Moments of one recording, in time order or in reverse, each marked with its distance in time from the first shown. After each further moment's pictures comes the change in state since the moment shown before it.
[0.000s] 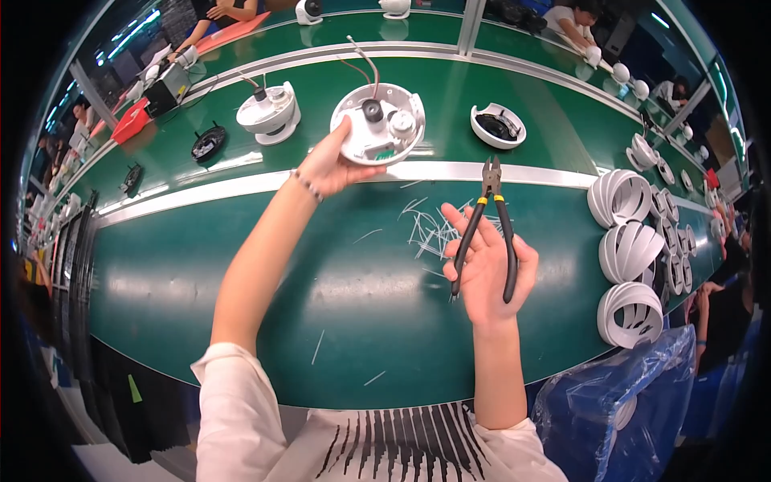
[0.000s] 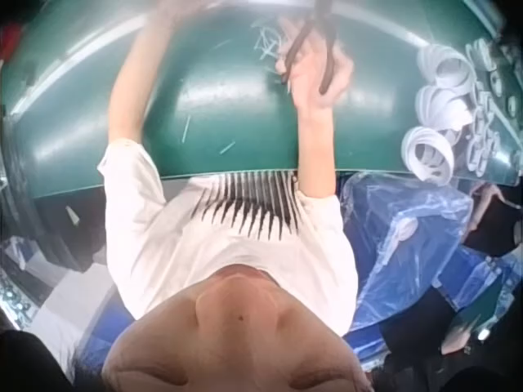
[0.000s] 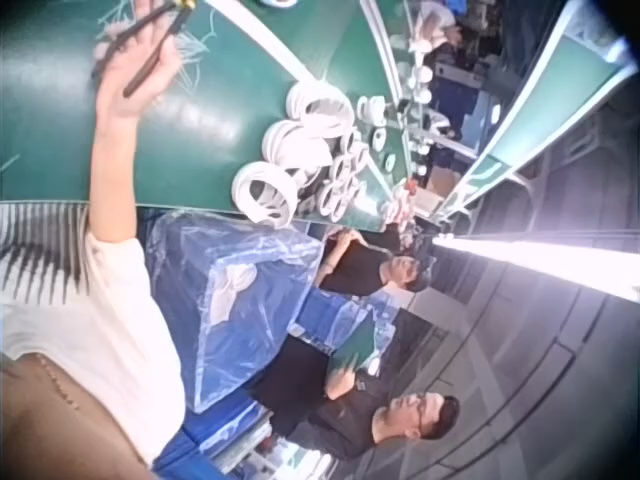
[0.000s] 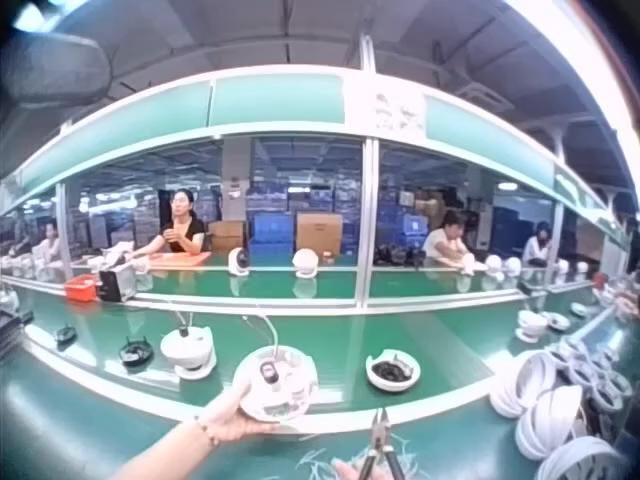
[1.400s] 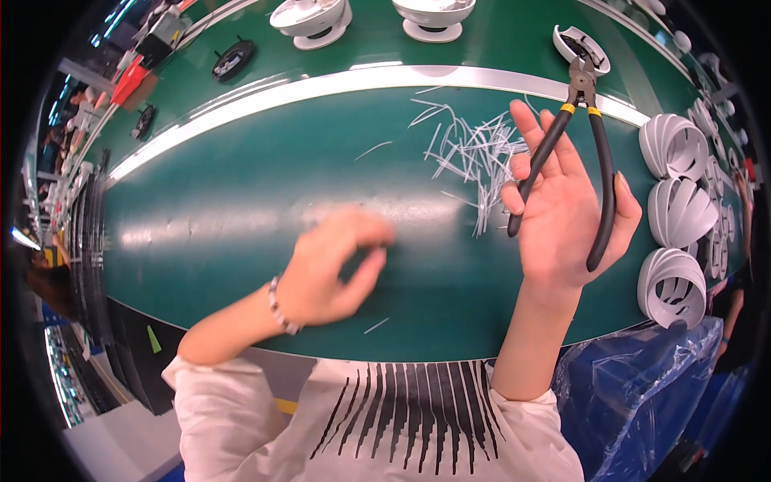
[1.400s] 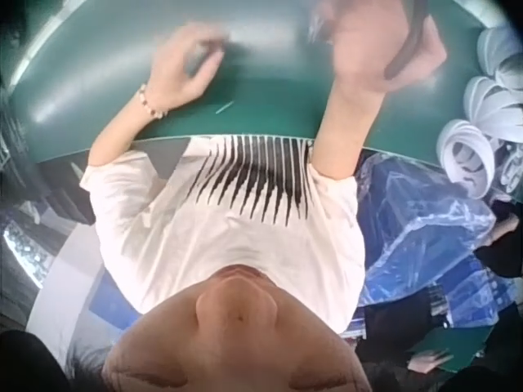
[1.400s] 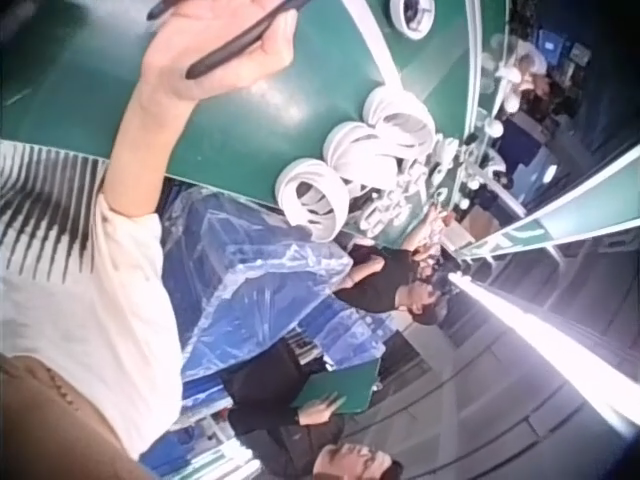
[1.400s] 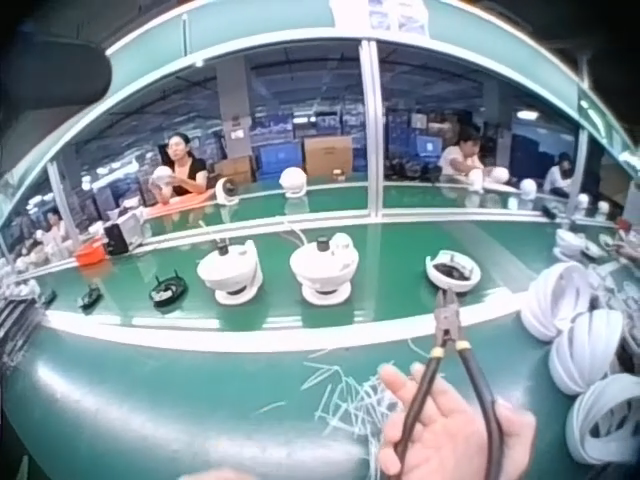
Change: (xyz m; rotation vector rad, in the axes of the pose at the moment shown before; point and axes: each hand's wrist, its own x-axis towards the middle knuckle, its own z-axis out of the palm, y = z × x) left_hand -0.161 -0.100 0.045 1.359 -0.097 0.745; right_hand -0.005 -0.020 0.001 -0.004 -0.013 -0.075
